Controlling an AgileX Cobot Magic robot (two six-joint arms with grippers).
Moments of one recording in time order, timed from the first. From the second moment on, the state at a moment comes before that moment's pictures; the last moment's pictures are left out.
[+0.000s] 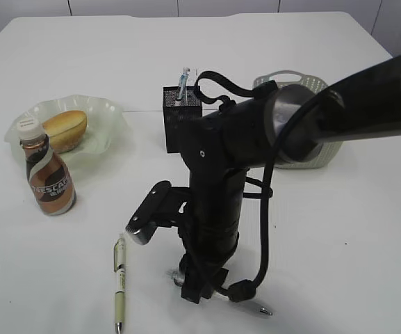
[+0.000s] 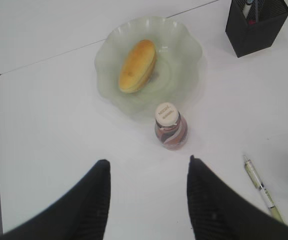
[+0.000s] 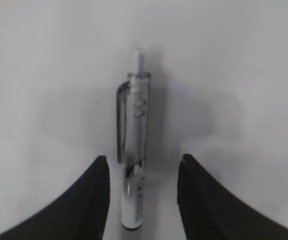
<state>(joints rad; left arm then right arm) -0.44 1.29 -1.55 0.29 1.26 -0.19 0.72 2.10 -1.40 0.12 0.93 -0.55</state>
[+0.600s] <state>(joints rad) -0.44 1.29 -1.55 0.29 1.26 -0.19 0.72 2.11 -1.40 0.09 0.91 -0.47</state>
